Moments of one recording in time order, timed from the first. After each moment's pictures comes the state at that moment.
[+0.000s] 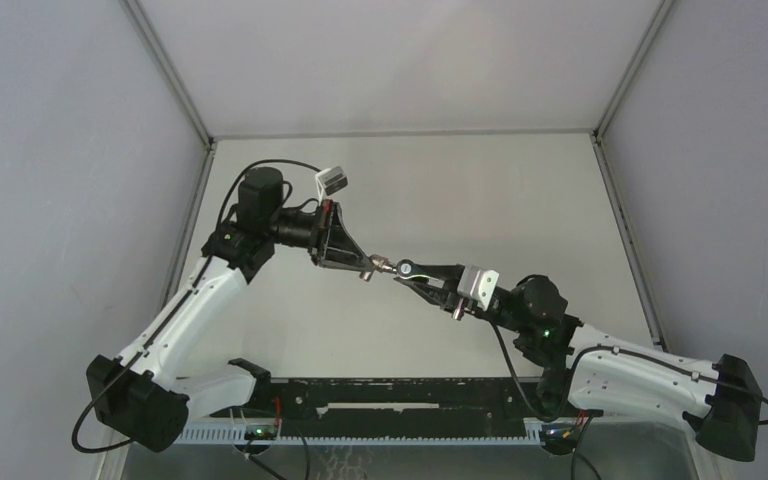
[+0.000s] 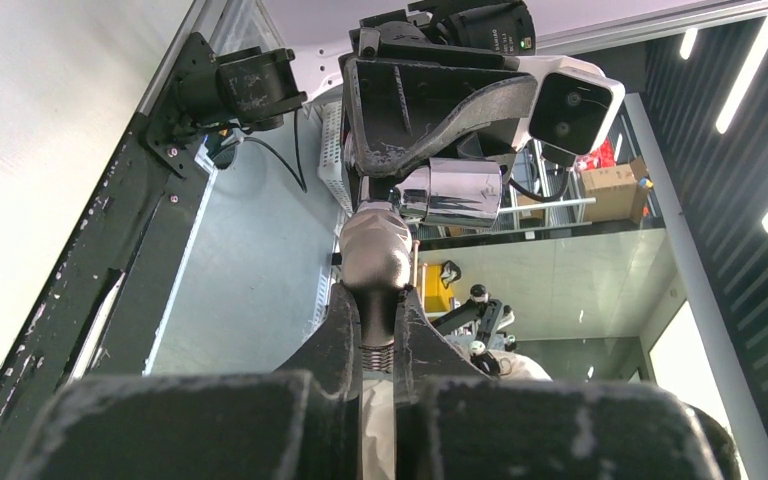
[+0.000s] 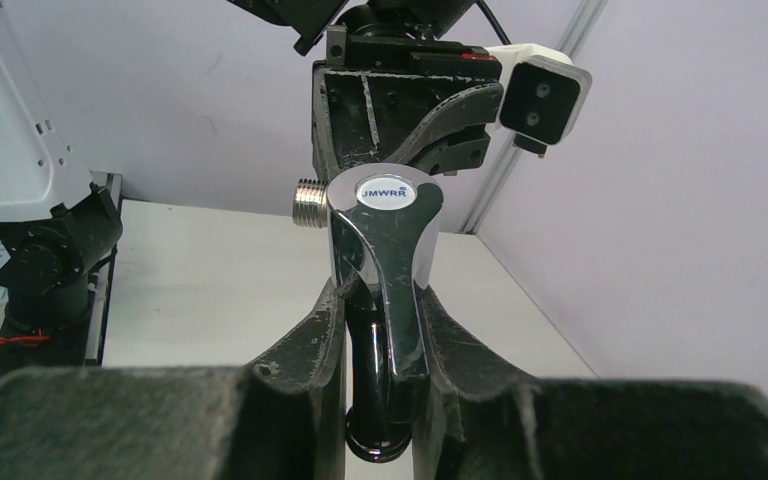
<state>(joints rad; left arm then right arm) -0.41 1.13 1.04 -0.29 1.29 -0.93 1.06 0.80 0.50 0.60 -0.22 -0.31</state>
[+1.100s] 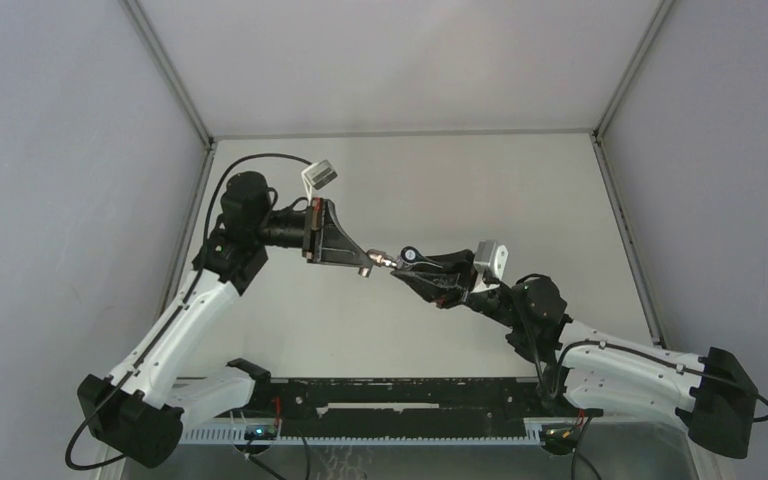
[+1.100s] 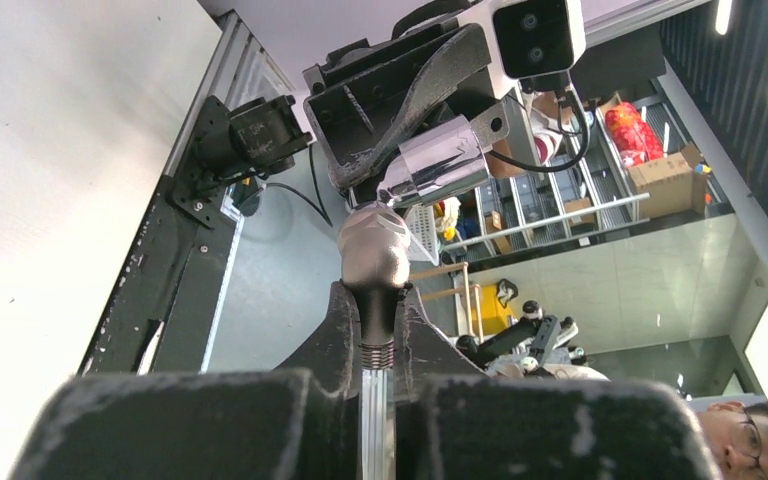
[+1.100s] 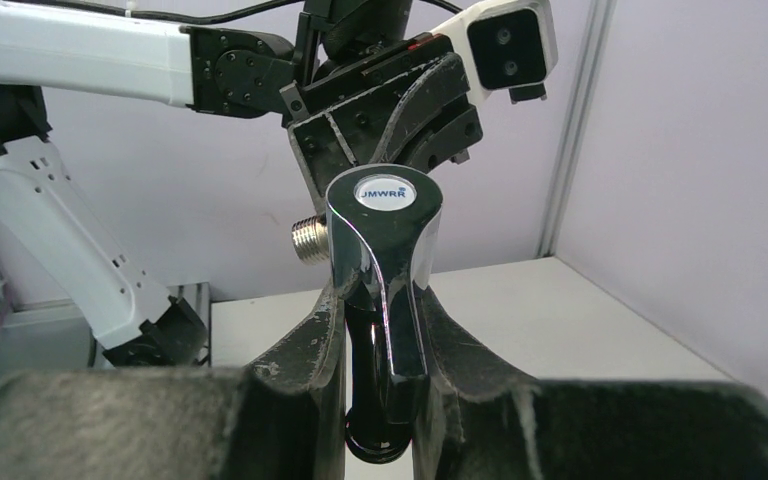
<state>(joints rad) -0.41 1.06 1.02 -0.13 1.25 -0.95 1.03 0.87 0.47 0.83 -0.20 0.01</state>
